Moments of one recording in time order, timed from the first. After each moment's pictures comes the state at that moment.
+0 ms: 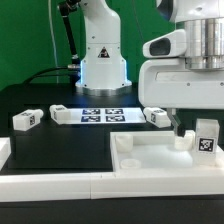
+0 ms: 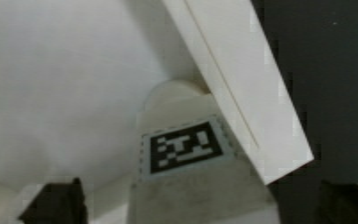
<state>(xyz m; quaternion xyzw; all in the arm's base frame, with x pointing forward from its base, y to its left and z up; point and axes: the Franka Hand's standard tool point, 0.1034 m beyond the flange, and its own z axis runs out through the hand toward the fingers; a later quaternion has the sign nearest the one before) 0.629 0.120 0.070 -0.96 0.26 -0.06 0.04</state>
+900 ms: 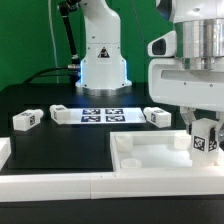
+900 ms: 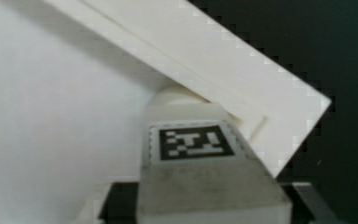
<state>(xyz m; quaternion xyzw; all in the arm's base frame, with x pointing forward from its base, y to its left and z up) 0.629 0.114 0.072 -0.80 0.60 -0.01 0.07</state>
